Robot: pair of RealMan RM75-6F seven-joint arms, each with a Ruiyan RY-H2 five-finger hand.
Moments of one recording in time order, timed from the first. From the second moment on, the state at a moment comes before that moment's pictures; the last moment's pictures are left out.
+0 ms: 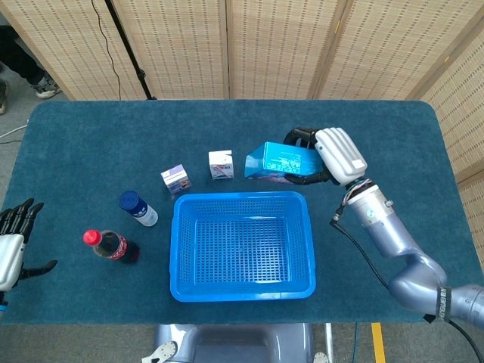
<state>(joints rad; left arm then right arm) -0.12 -1.00 -0.06 -1.86 1.38 1.41 0.13 0.77 -1.05 0.44 -1.78 -1.23 0.95 0.28</state>
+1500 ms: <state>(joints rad) -0.12 -0.99 -0.05 -1.86 1.39 1.40 0.10 0.87 -1.24 0.22 -1.68 -1.18 0.89 -0.10</state>
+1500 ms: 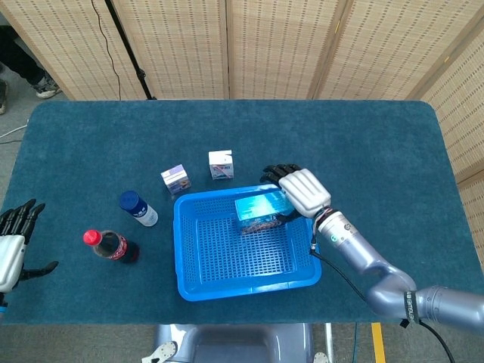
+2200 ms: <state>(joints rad) -0.17 -0.98 -0.02 -1.72 1.56 1.34 -0.28 0.58 -0.95 0.15 -1.95 -1.45 1.28 -0.13</state>
